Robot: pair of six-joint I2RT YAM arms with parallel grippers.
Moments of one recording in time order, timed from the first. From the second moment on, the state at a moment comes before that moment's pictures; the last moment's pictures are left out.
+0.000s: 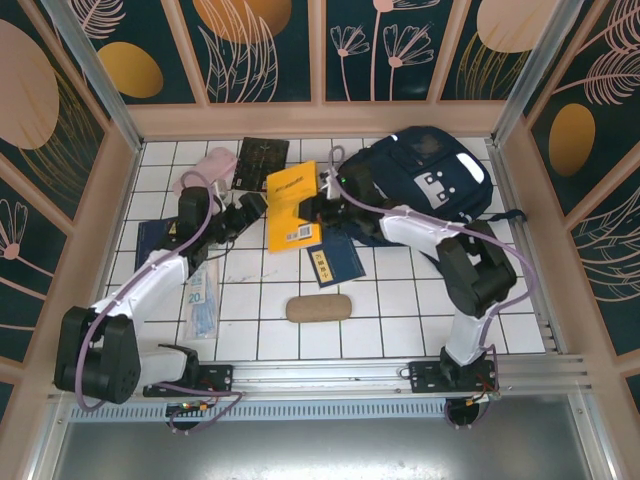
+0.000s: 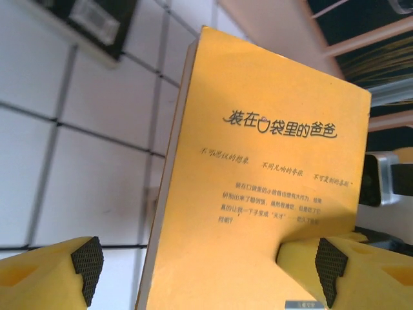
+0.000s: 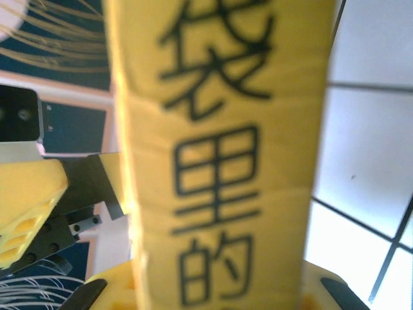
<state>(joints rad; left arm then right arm) -0.23 1.31 0.77 0.04 0.45 -0.92 0.59 1.79 1.18 0.09 -0.69 0.83</state>
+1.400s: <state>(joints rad) -0.22 1.58 0.86 0.73 0.88 -1.39 0.44 1.79 1.21 0.44 -1.00 1.06</state>
